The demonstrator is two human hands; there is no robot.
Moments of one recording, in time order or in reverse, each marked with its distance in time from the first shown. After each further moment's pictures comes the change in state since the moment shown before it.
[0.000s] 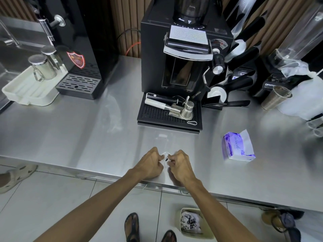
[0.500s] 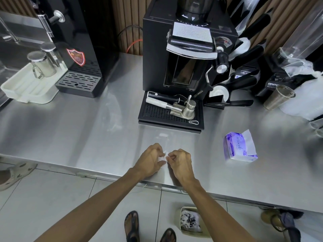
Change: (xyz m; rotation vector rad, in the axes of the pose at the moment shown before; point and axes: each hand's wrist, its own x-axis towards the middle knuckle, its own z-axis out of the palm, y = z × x) left_hand 0.010 -0.014 0.007 -0.178 0.088 0.029; right_hand 0.004 -0.009 0.002 0.106 0.182 0.007
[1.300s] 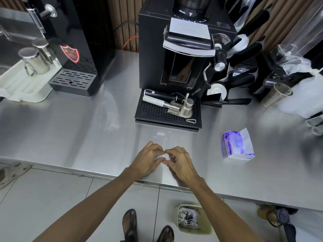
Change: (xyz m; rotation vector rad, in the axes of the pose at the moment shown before) left_hand 0.004 -0.012 0.003 0.122 0.104 0.241; right_hand 0.003 0.015 -0.015 -0.014 -0.136 -0.215
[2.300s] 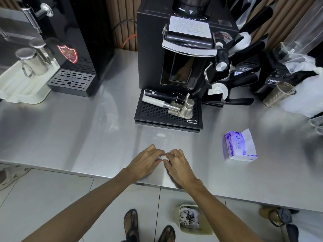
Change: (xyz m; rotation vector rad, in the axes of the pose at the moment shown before) left_hand -0.003 0.006 -0.014 -0.005 0.016 0.133; right_hand -0.001 -0.004 0.011 -0.178 -0.029 -0.078
